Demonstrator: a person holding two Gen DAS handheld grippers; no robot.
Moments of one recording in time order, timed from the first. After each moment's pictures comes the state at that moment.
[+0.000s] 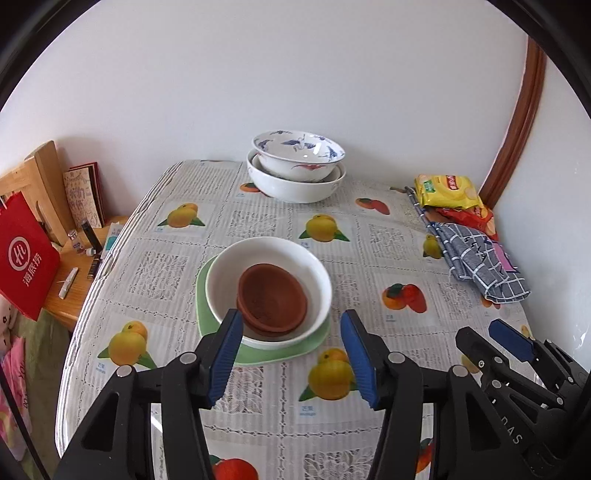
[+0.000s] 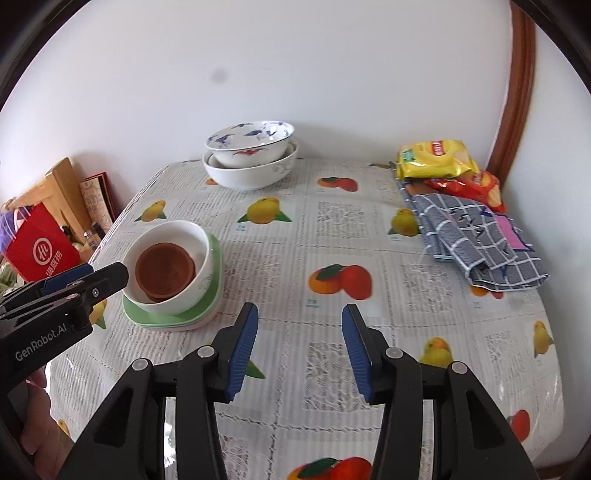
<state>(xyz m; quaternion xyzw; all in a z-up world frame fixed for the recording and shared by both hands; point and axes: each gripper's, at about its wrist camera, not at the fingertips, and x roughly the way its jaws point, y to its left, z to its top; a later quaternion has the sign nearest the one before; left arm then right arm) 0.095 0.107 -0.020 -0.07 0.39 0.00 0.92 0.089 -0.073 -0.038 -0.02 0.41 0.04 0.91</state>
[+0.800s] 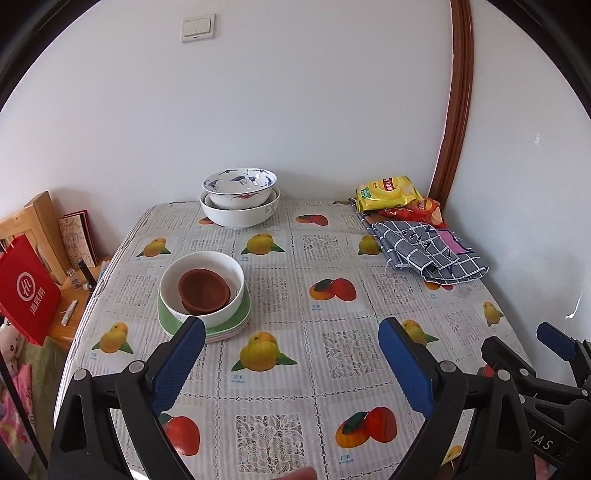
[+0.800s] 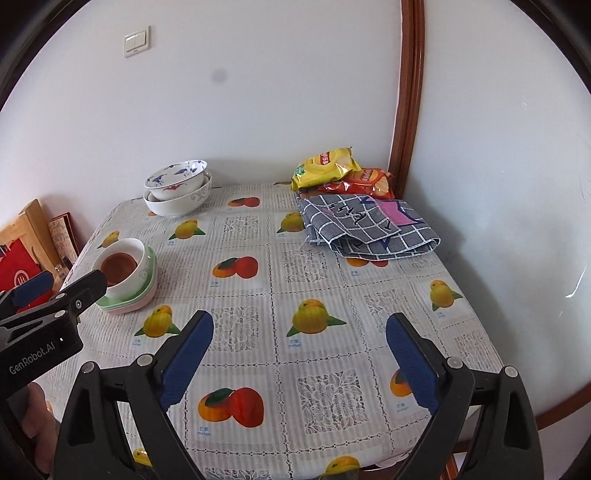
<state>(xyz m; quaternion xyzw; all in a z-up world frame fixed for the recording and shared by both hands) 0.016 0.017 0.017 -0.01 0.34 -0.03 0.94 -0.010 -0.170 0.002 0.00 0.37 -0.06 0.93</state>
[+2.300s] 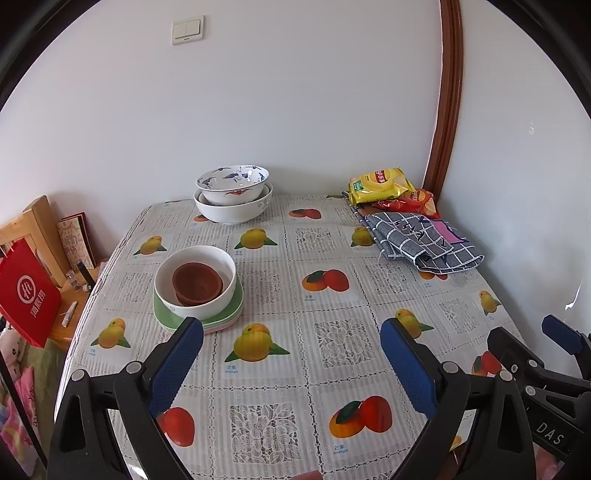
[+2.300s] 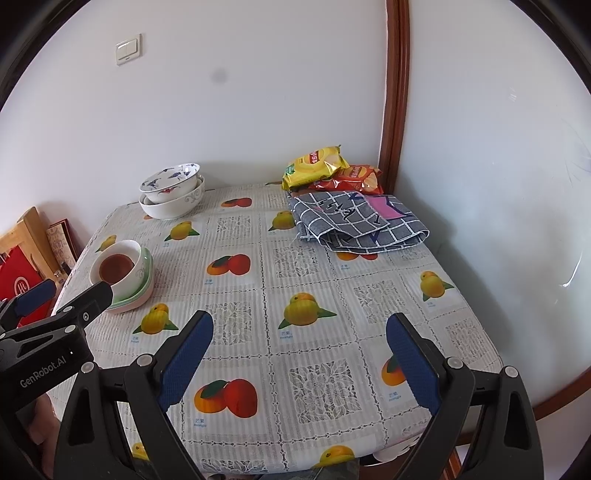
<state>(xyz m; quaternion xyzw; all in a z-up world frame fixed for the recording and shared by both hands) 0.006 0.004 0.013 0.00 0.34 -0.03 0.94 -0.027 -0.179 0.004 0.01 0.37 -0.06 0.93</state>
